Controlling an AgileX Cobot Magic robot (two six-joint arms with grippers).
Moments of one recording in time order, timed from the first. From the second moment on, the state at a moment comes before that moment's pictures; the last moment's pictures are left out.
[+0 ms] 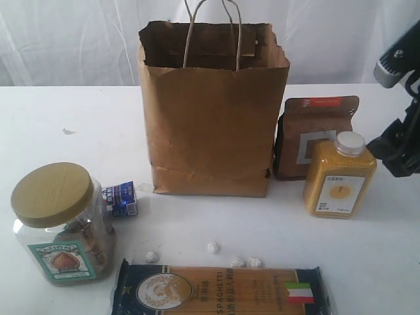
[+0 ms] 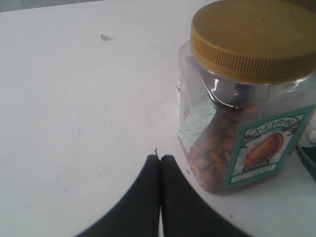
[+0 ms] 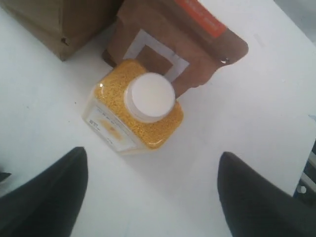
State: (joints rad) left arm -0.36 0.05 0.02 0.27 0.38 -0.27; right arm 0.13 1.13 -0.91 0.12 0.72 -0.70
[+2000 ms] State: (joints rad) left arm -0.36 0.05 0.02 0.27 0.38 -0.27; right arm 0.16 1.45 -1.09 0.37 0.92 -0.68
